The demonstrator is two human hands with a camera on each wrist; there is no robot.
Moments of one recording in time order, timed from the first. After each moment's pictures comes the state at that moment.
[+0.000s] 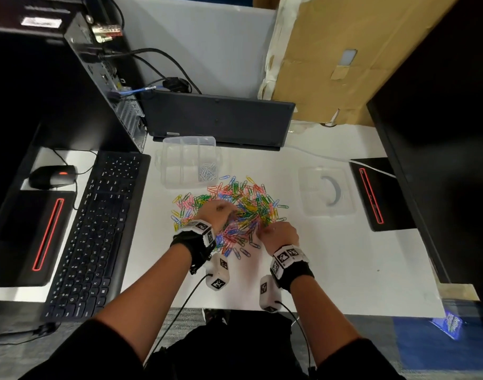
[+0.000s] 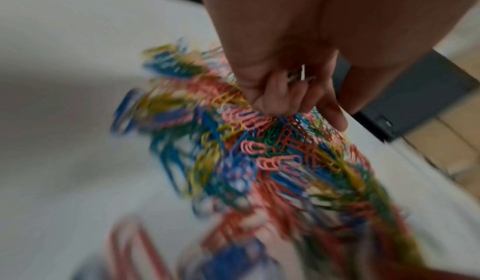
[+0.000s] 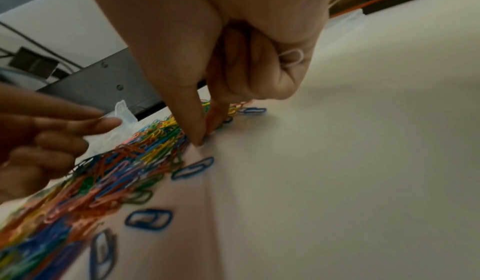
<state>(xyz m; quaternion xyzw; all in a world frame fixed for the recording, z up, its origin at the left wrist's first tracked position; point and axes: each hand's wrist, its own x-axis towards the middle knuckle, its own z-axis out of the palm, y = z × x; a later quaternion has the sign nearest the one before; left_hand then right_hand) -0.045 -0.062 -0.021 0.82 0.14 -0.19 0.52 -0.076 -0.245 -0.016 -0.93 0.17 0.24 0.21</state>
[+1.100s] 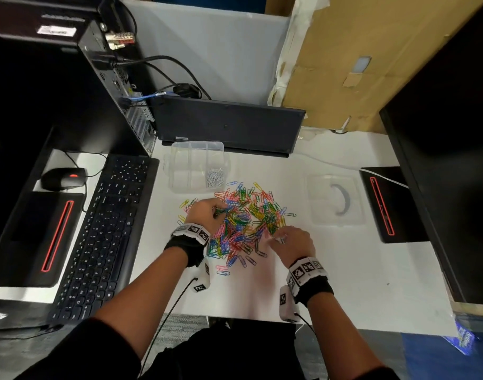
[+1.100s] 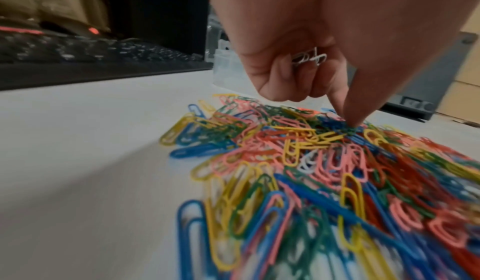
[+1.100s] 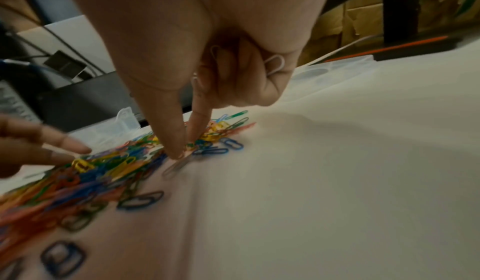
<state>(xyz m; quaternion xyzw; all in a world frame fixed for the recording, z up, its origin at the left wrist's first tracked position) -0.036 -0.027 -0.023 0.93 0.04 -0.10 0.35 -0.077 -0.273 -0.019 -0.94 0.10 0.18 0.27</state>
